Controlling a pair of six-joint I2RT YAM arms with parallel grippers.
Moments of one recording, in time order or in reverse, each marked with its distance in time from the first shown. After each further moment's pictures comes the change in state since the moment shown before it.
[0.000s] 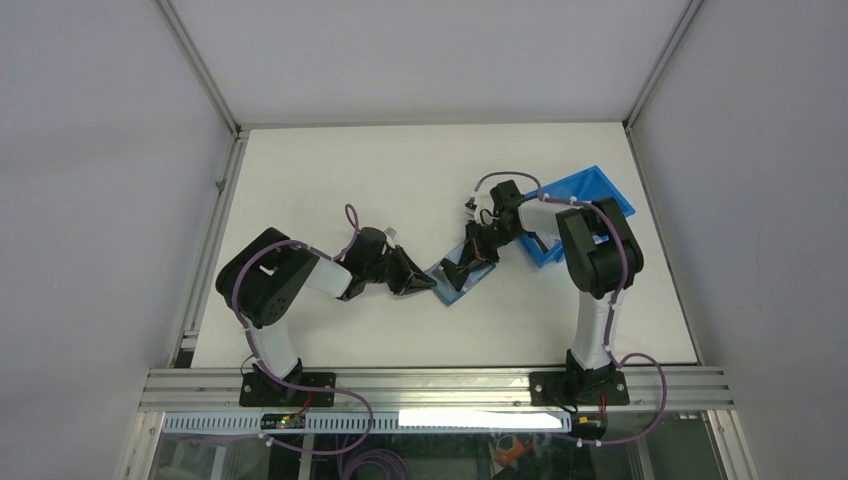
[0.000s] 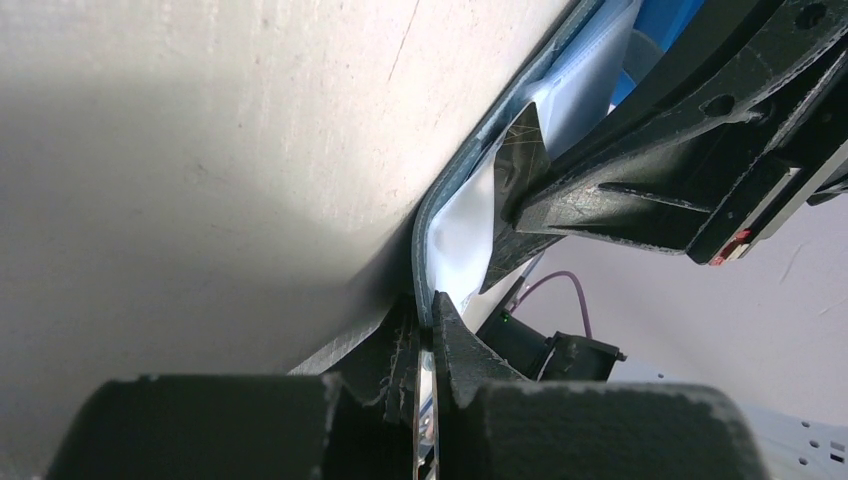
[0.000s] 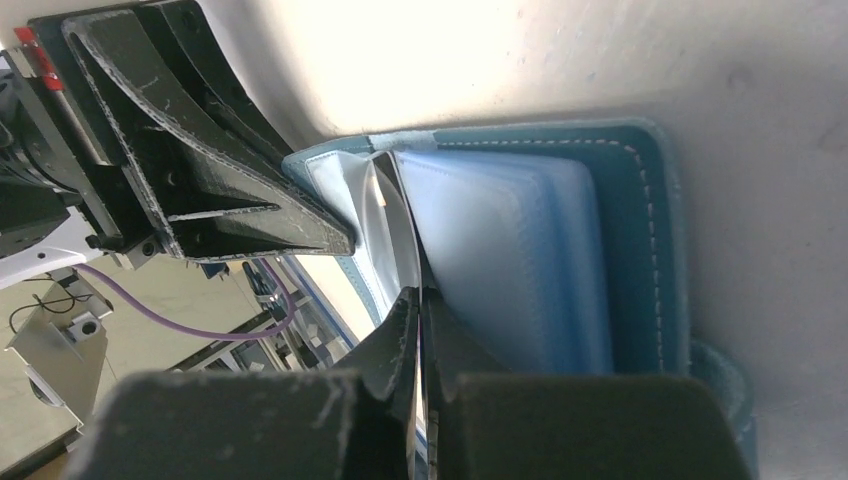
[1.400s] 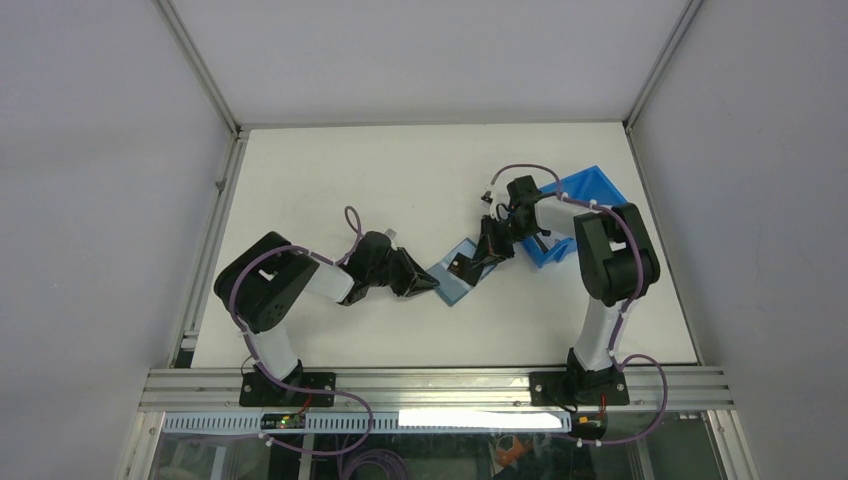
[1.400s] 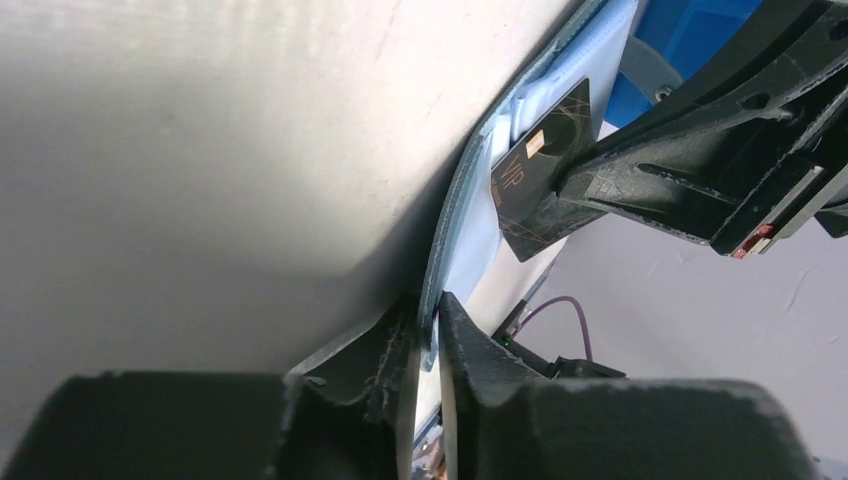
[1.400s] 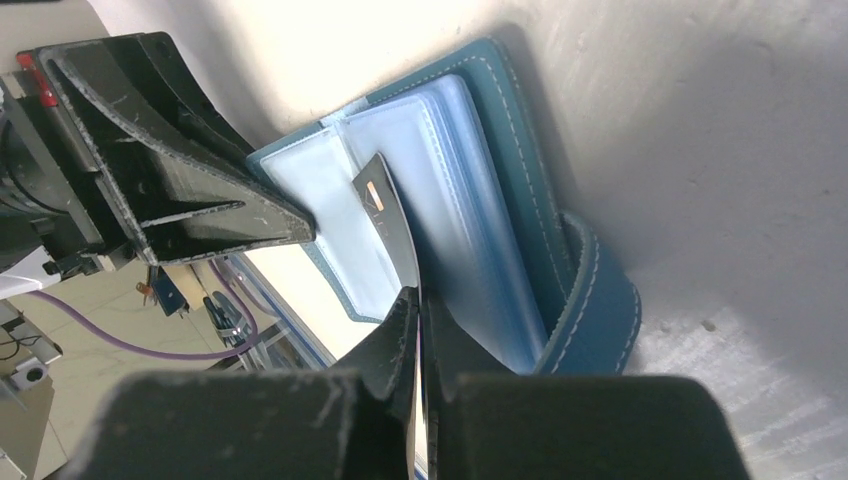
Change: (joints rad) left arm -0.051 -0.026 -0.010 0.018 -0.105 -0.032; right arm -0.071 -0.089 -0.037 -0.042 0.103 -0.074
